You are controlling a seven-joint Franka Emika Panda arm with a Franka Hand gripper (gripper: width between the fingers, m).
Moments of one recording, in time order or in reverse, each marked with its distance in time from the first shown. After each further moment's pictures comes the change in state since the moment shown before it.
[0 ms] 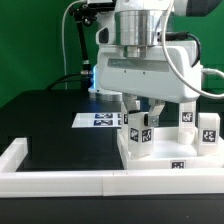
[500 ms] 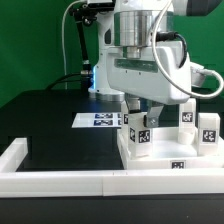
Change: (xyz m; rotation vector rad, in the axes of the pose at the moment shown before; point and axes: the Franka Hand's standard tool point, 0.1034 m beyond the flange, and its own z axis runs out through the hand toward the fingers) arm 0.000 0.000 0.000 0.005 -0.006 0.053
